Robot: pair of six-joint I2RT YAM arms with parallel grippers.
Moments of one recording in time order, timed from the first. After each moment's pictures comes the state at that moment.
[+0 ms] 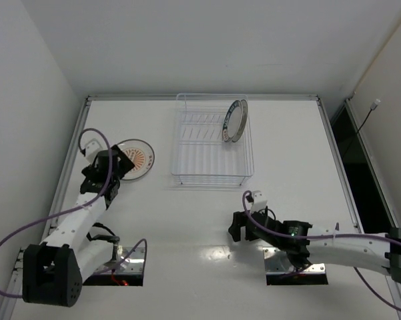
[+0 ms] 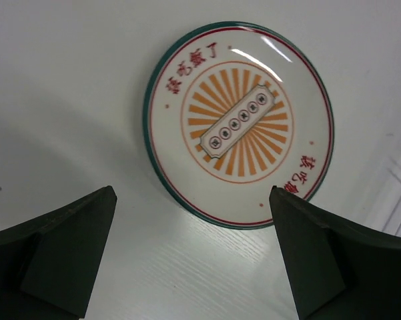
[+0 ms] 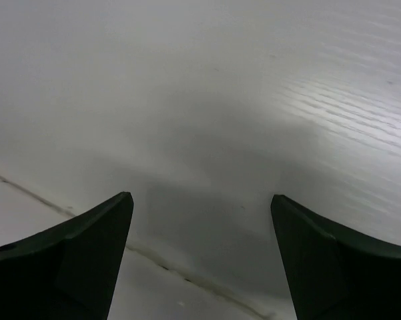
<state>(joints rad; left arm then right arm) -0.11 1.00 0.54 -0.17 -0.46 -0.63 1.18 0.73 0.14 -0.26 0.40 0.82</state>
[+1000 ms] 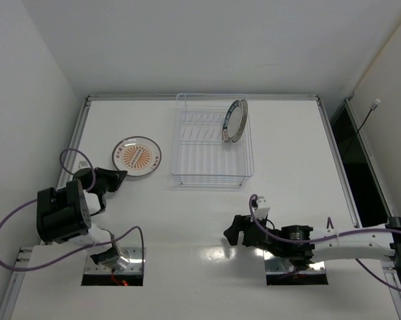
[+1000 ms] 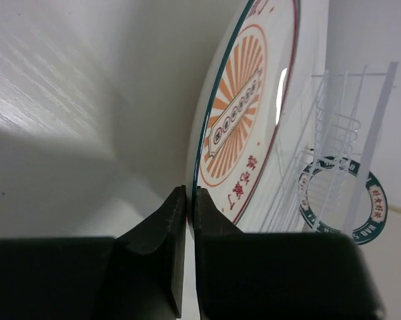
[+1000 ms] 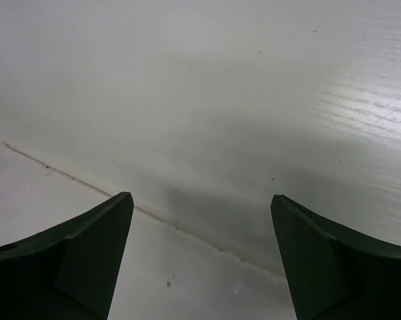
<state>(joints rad) 0.39 1.55 0.27 0.74 0.45 -1.04 1.42 0.68 0.15 -0.28 0.58 1.15</state>
